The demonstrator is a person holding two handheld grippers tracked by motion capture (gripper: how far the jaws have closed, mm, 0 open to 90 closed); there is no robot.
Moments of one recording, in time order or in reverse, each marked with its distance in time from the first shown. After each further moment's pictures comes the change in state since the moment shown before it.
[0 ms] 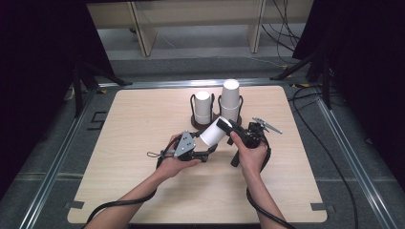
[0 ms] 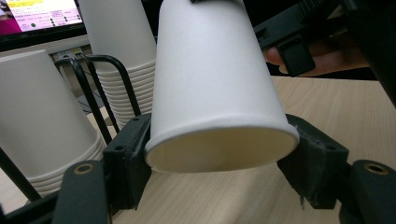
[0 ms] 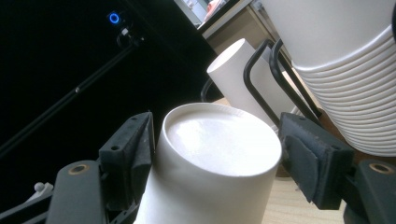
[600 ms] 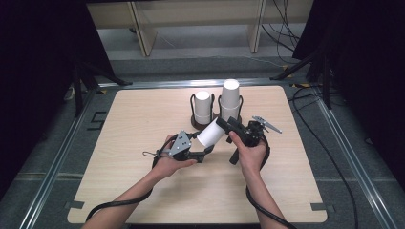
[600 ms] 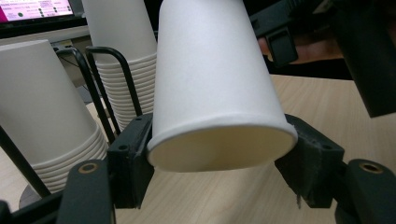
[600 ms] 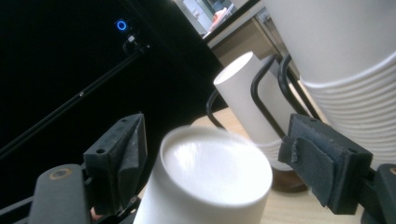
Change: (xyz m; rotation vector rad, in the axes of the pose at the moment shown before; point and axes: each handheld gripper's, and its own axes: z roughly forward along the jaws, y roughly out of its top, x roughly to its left) left arm 0.007 0.000 -0.012 0.022 -0.037 -0.022; right arm 0.003 0.004 0.002 -0.052 0.030 -0.029
